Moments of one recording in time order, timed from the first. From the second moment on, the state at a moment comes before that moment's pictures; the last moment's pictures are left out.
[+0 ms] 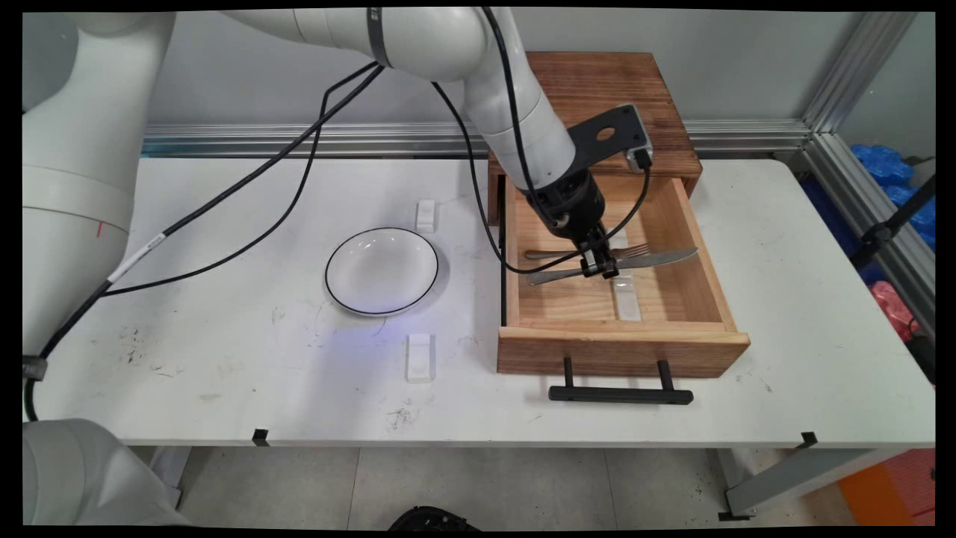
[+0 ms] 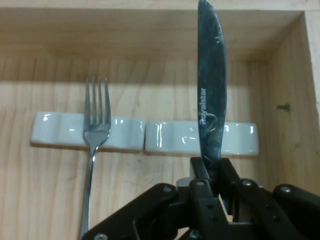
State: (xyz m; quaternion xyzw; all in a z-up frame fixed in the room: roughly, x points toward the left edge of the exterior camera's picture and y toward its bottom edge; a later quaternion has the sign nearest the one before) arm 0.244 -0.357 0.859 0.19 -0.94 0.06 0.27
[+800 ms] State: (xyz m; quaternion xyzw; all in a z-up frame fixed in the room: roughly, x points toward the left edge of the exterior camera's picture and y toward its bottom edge) arm 0.245 -0.355 0.833 0.20 -0.94 0.05 0.27
